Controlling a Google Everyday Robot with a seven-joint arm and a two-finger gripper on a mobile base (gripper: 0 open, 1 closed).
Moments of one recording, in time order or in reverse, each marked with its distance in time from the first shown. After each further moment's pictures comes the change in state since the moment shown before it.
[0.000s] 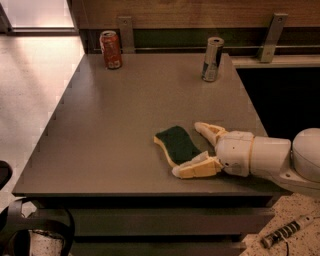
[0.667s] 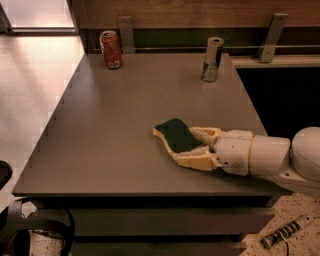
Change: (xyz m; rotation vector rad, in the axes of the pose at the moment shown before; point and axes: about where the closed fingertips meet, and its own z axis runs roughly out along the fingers) arm -0.001 0.001 0.001 -0.002 0.001 -0.002
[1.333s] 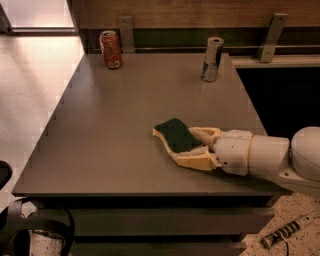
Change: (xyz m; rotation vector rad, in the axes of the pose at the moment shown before) arm -0.001 0.001 0.001 -0.003 0.000 -0.002
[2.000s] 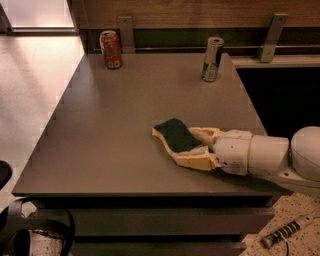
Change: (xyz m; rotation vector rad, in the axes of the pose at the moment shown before) arm 0.000 0.000 0.000 0.000 0.000 0.000
